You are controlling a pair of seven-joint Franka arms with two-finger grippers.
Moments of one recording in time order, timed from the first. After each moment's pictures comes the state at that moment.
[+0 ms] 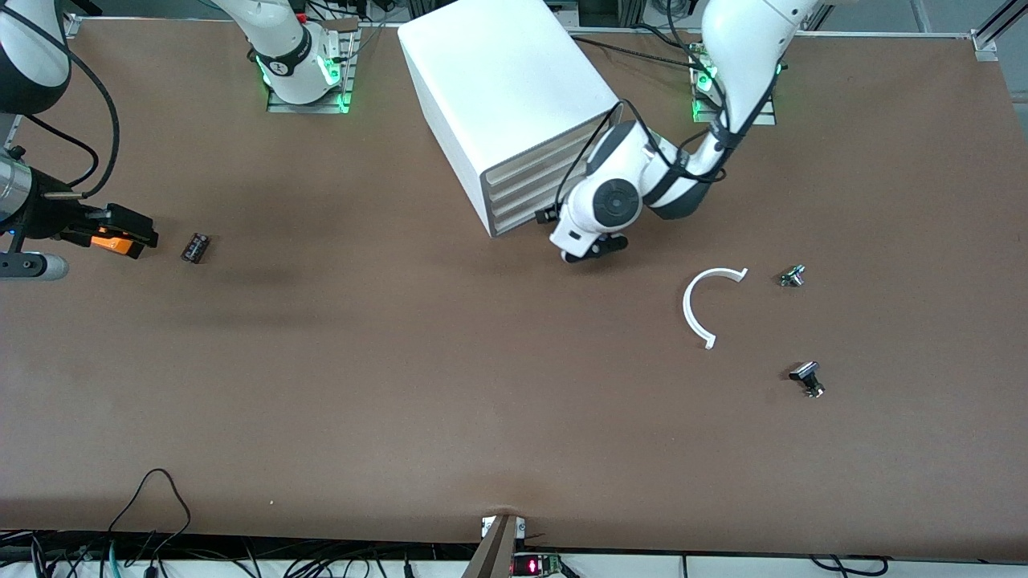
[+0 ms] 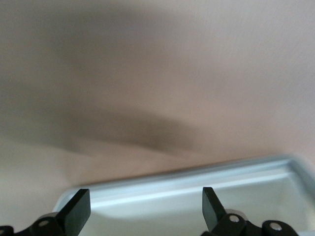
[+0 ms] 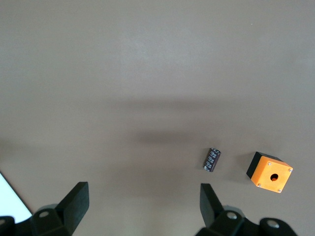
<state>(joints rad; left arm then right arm) -0.31 0.51 -0.36 -1.93 -0.25 2.18 -0.83 0.02 0.18 -0.03 -1.51 0.00 1.60 -0.02</state>
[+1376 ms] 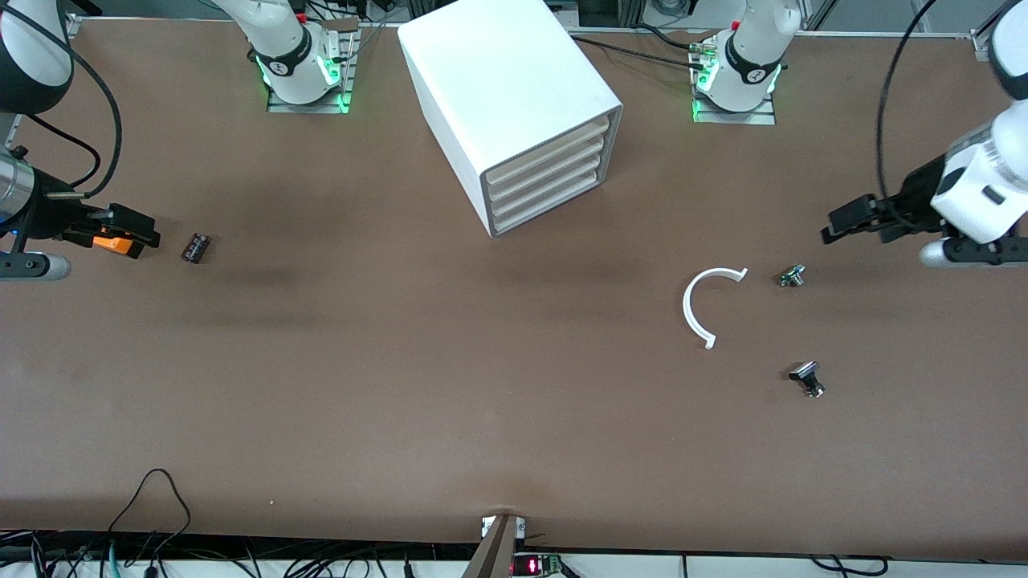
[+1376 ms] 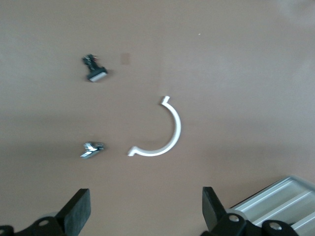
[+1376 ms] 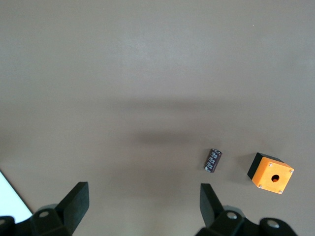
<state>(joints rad) 0.04 0.05 -0.03 -1.65 -0.13 1.68 -0.02 0.02 0.18 -0.03 -1.51 0.00 1.60 -0.02</state>
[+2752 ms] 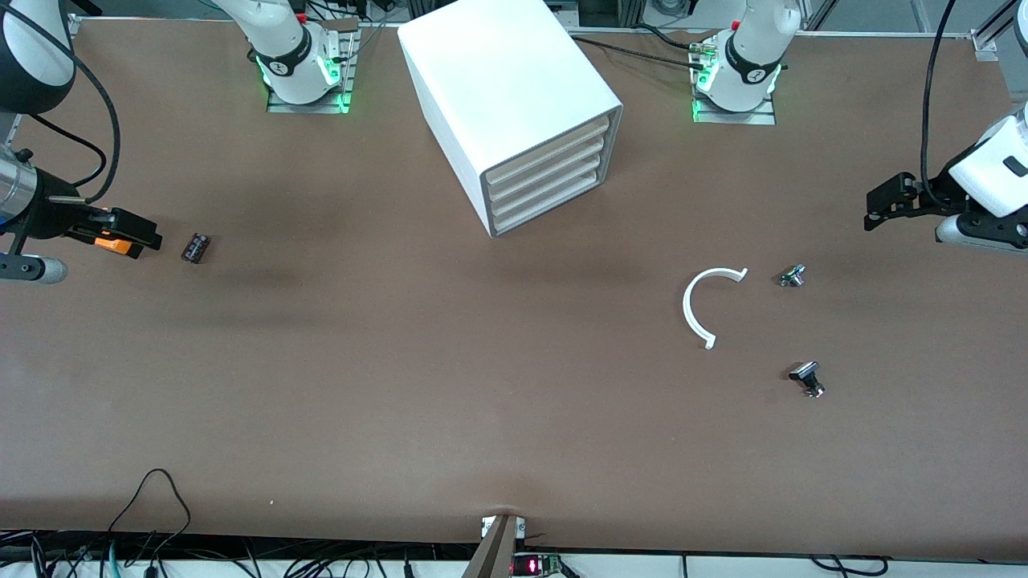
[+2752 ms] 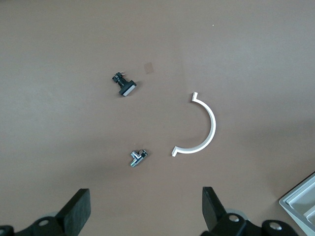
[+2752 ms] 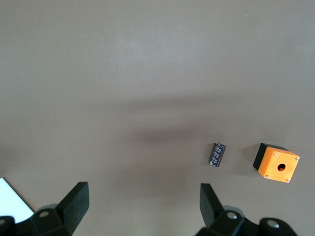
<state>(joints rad) 0.03 0.04 -0.03 -1.63 0.00 1.67 0.16 0.02 0.18 -0.03 -1.51 0.00 1.60 0.08</state>
